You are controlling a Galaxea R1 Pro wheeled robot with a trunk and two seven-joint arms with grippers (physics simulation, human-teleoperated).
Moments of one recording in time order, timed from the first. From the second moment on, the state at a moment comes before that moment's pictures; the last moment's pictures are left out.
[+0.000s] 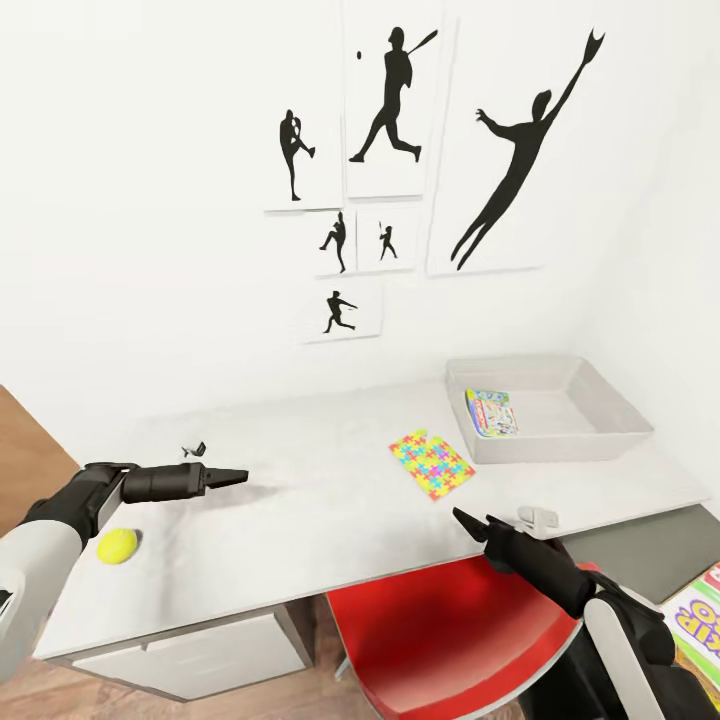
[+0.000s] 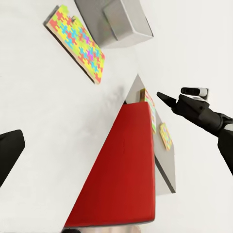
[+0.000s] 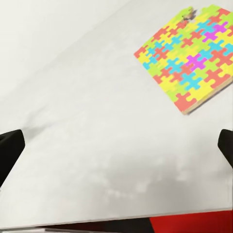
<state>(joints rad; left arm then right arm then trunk) -0.99 0.35 0.03 -0.36 0.01 0.57 -1.57 -0.18 -0.13 -0.10 -1.56 -0.56 0.58 0.38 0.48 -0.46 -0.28</state>
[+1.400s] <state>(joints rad) -0.96 0.32 0.03 -0.34 0.01 0.38 -1.57 -0.19 -0.05 -0.13 -1.56 -0.57 0.61 0.57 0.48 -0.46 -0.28</state>
